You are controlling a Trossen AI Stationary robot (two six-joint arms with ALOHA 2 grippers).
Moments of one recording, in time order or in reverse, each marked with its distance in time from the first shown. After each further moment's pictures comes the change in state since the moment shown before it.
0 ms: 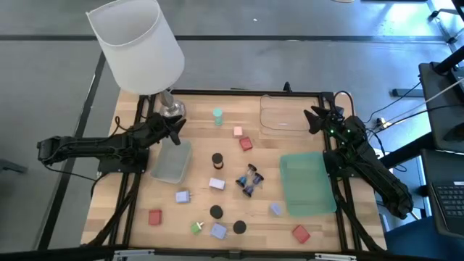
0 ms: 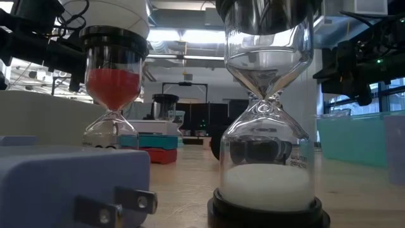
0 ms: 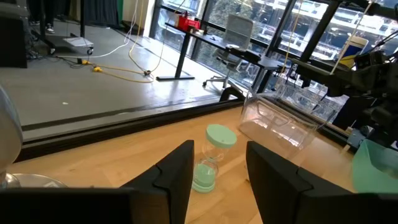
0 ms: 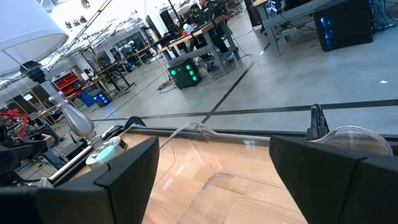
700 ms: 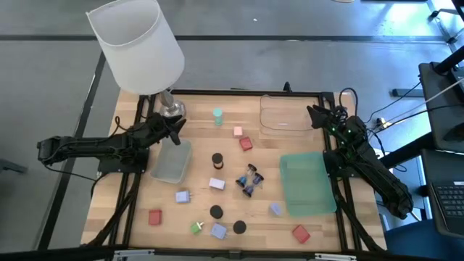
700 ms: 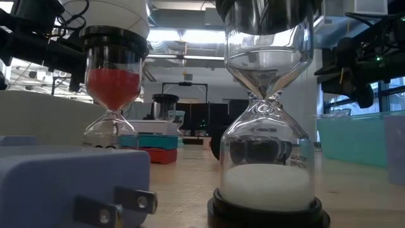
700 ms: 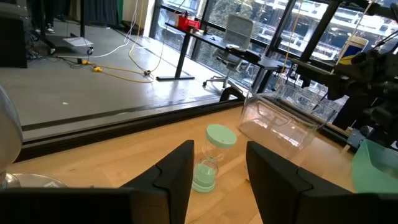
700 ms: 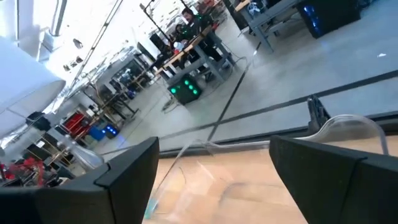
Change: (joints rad) left arm 0.000 0.000 0.000 0.000 0.000 0.000; right arm 0.000 0.000 0.000 0.029 0.067 0.215
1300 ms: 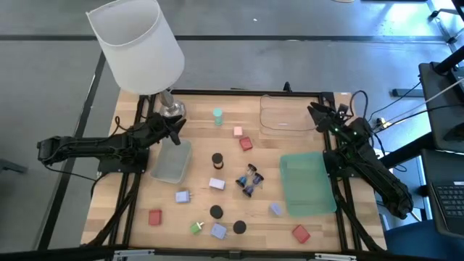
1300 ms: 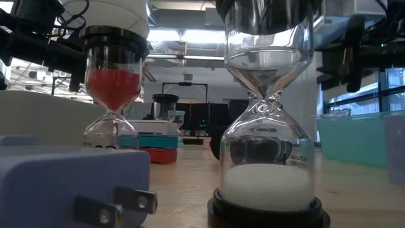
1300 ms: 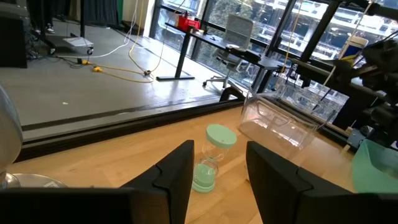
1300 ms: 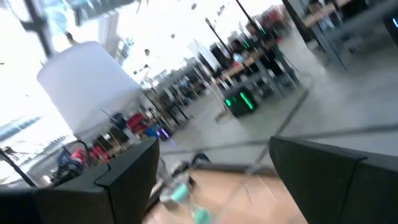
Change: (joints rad) left arm 0.000 0.000 0.000 0.000 0.000 0.000; right arm 0.000 0.000 0.000 0.237 -0.180 -0.008
